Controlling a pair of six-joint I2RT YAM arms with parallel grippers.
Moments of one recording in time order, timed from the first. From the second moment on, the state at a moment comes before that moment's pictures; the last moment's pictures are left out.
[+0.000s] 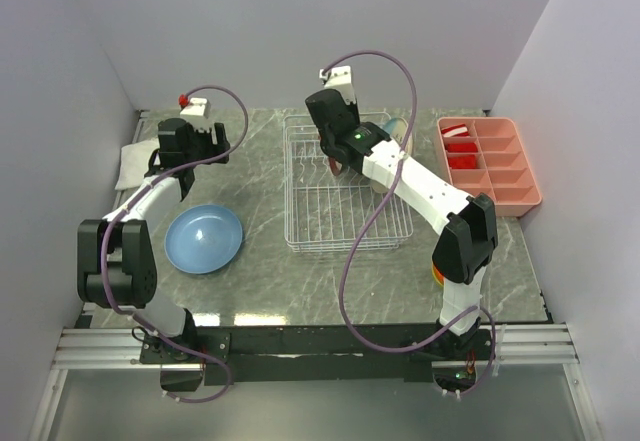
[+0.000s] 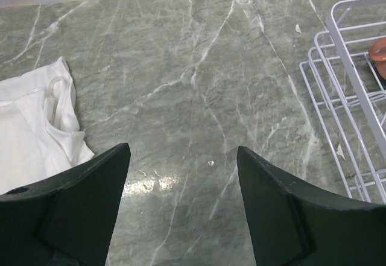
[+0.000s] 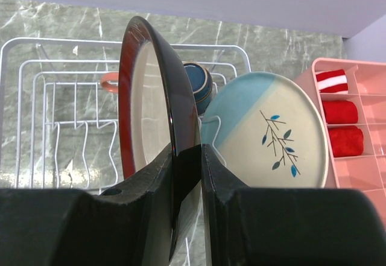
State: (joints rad) left arm -0.02 1.57 1.03 0.17 0.16 -0.01; right arm 0.71 1.87 1.83 -0.52 0.83 0.15
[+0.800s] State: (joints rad) left arm -0.02 1.54 1.00 0.15 0.13 -0.01; right arm 0.70 1.93 1.83 -0.55 0.81 0.27
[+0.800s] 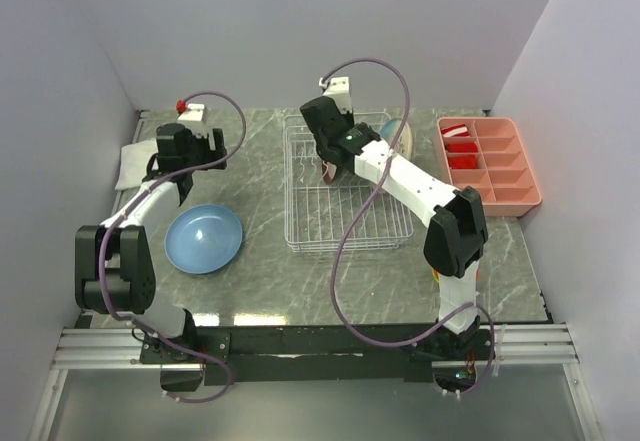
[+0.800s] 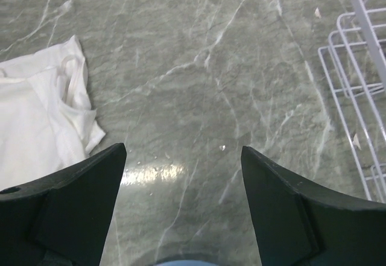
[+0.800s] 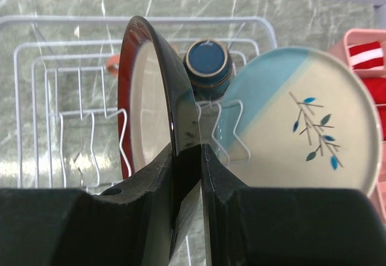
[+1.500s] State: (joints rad) left arm 0.14 1.50 0.98 -0.22 0.25 0.21; right arm 0.70 1.95 1.76 -0.53 0.70 0.26
